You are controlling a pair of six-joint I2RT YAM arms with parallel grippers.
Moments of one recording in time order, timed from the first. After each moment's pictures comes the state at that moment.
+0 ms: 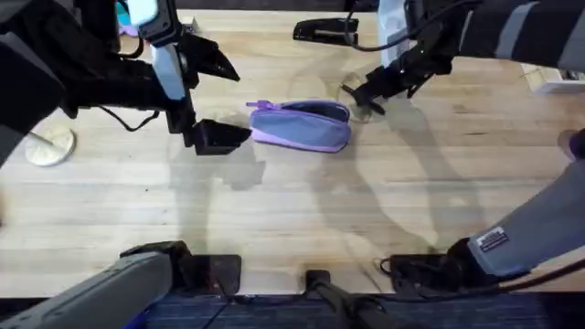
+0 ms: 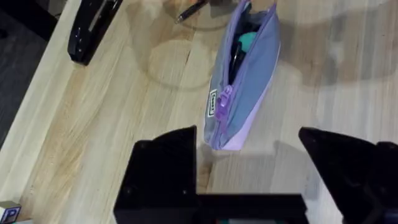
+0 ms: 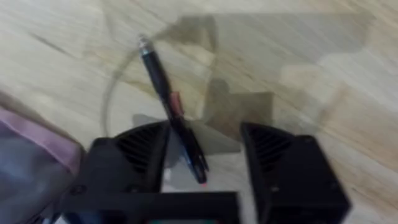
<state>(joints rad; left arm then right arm) 0.13 1.26 1.00 -0.95 0.86 1.34 0.14 1.89 1.25 -0.58 -0.12 -0.31</state>
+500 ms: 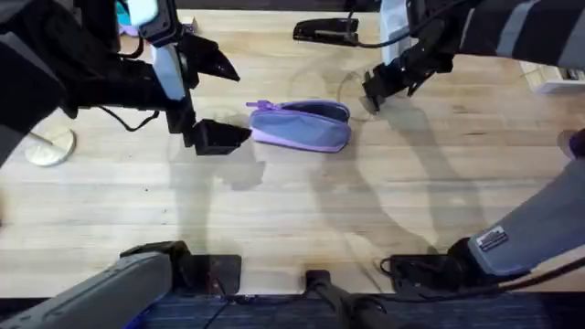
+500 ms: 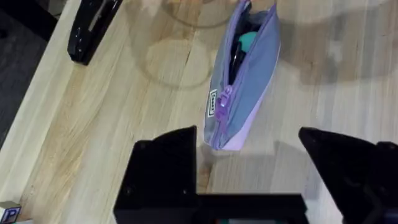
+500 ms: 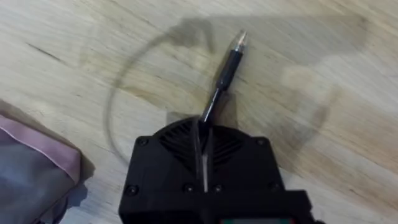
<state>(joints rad) 0.13 1.26 1.00 -0.95 0.86 1.34 0.13 1.89 1.27 -0.58 -0.12 -0.31</state>
